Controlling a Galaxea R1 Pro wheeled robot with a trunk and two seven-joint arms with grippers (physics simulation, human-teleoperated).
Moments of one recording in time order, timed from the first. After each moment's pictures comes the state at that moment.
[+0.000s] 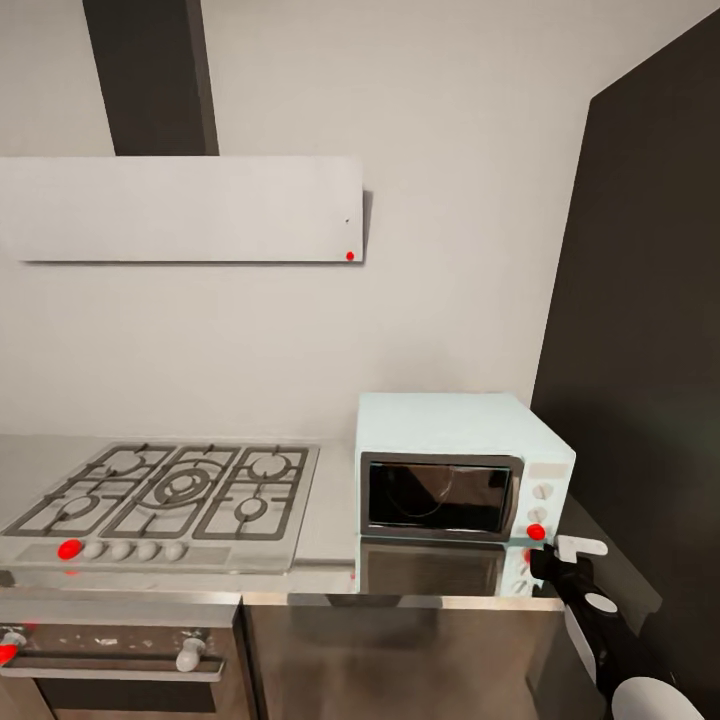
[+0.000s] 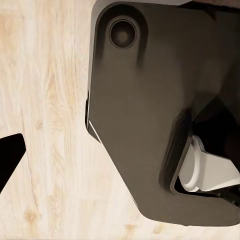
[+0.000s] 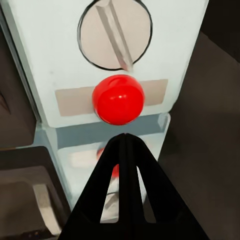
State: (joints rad) left arm -0.07 0.02 0.12 -0.02 0.01 0.22 0.00; right arm -0.54 -0.12 -0.41 -0.56 0.21 -0.08 0.08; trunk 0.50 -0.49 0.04
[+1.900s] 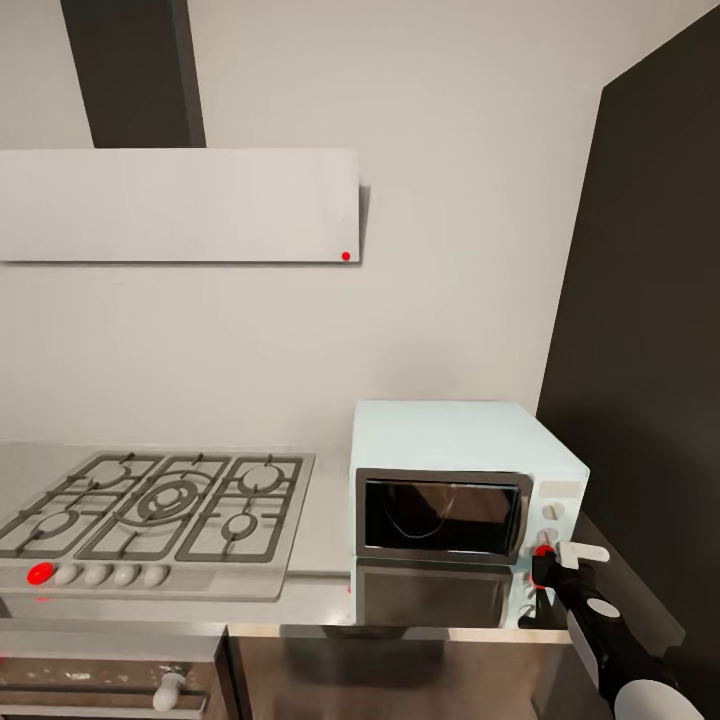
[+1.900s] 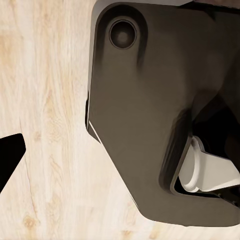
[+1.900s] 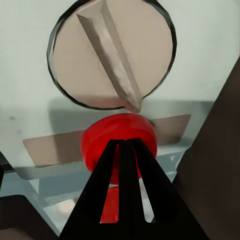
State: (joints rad) left arm -0.07 0.02 0.12 -0.02 0.01 0.22 0.00; right arm -0.54 -0.13 -0.41 -0.53 0.21 -0.08 0.08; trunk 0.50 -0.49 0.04
